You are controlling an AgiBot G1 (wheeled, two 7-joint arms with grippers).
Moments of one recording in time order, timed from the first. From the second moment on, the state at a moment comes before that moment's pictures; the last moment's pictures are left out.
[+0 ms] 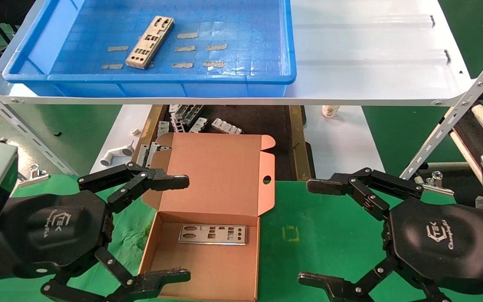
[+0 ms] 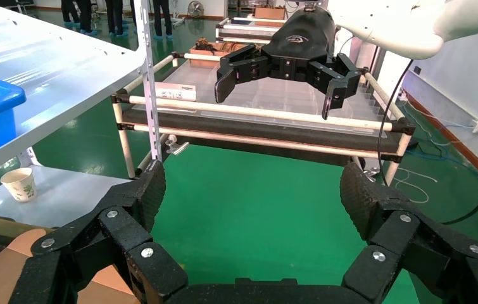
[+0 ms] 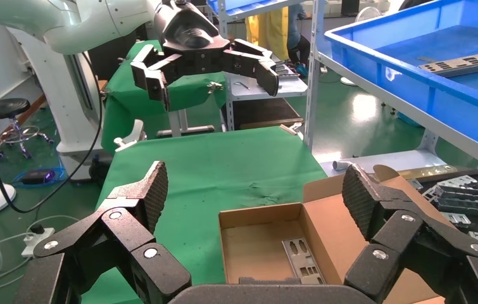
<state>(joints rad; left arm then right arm) -1.08 0.61 0.28 -1.28 0.73 1.50 -0.19 1.08 -0.60 -0.30 1.28 -0.72 -1.49 0.18</state>
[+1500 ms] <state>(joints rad) -1.08 0.61 0.28 -1.28 0.73 1.50 -0.19 1.08 -0.60 -0.30 1.28 -0.72 -1.49 0.18</state>
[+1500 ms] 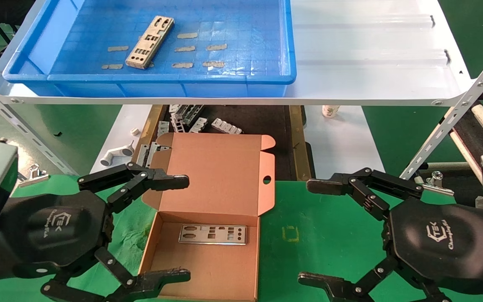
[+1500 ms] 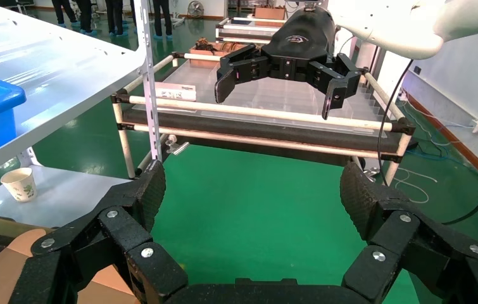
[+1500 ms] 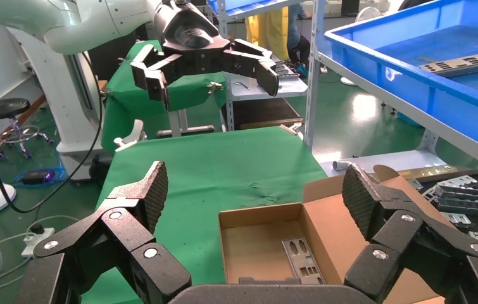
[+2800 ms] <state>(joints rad) -1.08 0.61 0.28 -1.28 0.73 1.50 -0.19 1.08 -0.60 -0.30 1.28 -0.72 -1.49 0.18</state>
